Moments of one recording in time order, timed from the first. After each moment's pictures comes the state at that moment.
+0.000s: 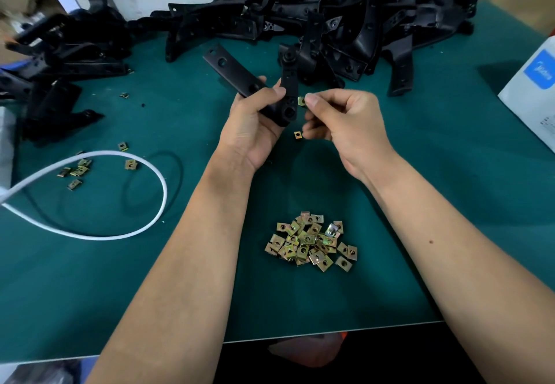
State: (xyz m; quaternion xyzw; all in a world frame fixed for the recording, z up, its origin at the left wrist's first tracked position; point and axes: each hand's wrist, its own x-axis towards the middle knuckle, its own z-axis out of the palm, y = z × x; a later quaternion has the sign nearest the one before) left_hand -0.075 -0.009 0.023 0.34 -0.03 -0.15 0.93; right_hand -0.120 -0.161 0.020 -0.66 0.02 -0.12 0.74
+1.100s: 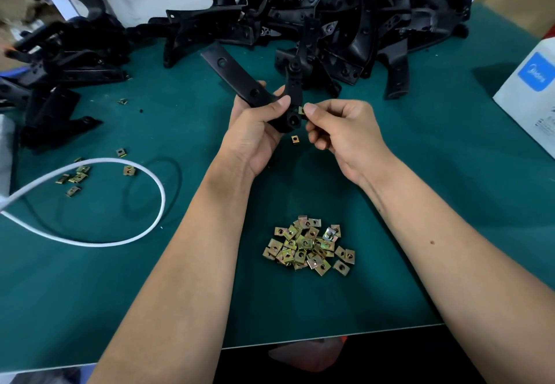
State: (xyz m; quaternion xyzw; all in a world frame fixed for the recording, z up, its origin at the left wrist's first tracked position) left_hand -0.077 -0.012 0.022 0.41 -0.05 -0.14 0.90; right_hand -0.121 -0.163 0.020 -0.67 0.06 -0.08 0.73
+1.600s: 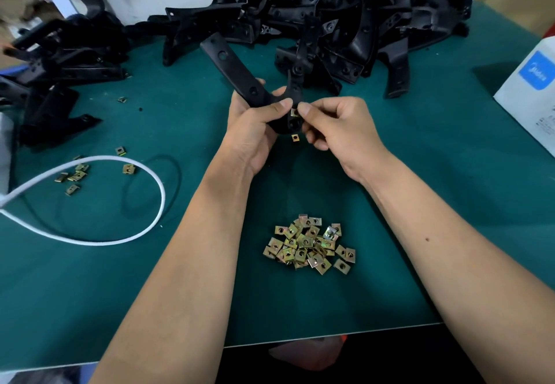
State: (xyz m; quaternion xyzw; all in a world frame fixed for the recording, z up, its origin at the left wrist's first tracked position) left_hand -0.076 -0.015 0.019 0.47 -0.05 -0.11 0.88; right_hand -0.115 -0.165 0.015 -0.73 0.03 -0.09 0.67
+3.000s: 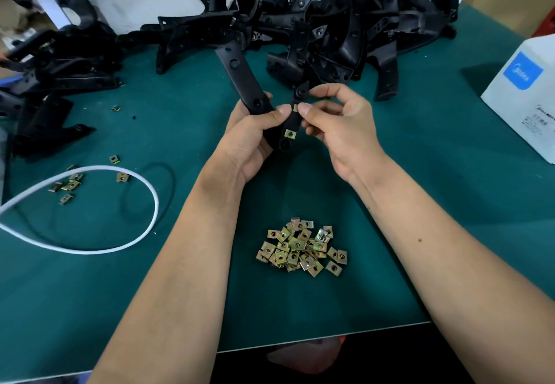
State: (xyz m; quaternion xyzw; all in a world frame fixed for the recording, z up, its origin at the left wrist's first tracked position) left_hand -0.083 -0.014 0.026 0.52 -0.04 -0.17 0.84; right_hand -0.117 -0.167 0.020 -0.62 0.06 -0.15 0.76
